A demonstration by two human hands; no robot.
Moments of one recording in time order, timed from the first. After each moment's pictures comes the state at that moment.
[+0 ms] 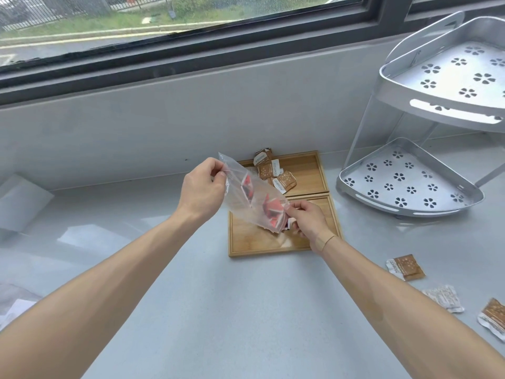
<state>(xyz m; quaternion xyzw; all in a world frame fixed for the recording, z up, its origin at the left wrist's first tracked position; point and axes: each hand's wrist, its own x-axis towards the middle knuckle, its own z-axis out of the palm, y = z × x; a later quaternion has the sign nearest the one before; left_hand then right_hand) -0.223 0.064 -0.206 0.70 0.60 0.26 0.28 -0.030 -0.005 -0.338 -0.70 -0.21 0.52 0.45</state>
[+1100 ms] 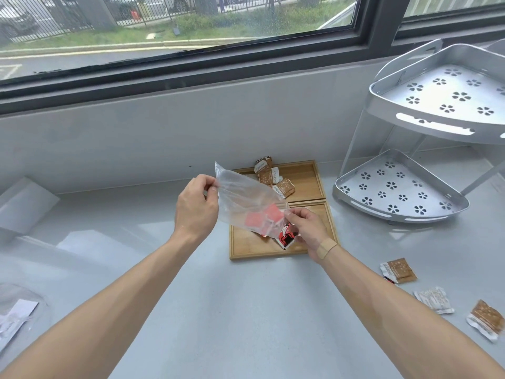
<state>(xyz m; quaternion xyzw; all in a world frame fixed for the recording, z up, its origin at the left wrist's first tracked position) -0.250 0.041 -0.223 0.69 0.59 0.33 0.24 -0.036 -0.024 -0.325 -0.65 -0.19 0.55 0.49</state>
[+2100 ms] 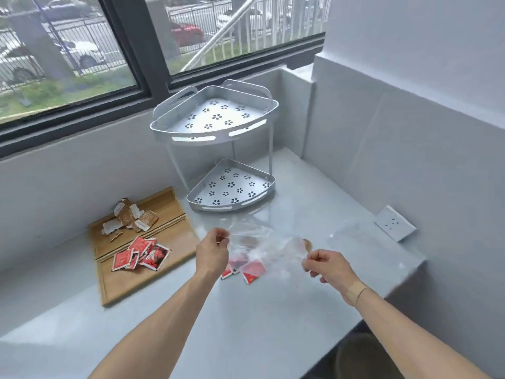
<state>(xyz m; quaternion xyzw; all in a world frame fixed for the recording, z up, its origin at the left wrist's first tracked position) -0.003 -0.149 -0.292 0.74 0.48 0.18 0.43 0.161 -0.378 -0.290 -0.77 -0.13 0.41 0.48</state>
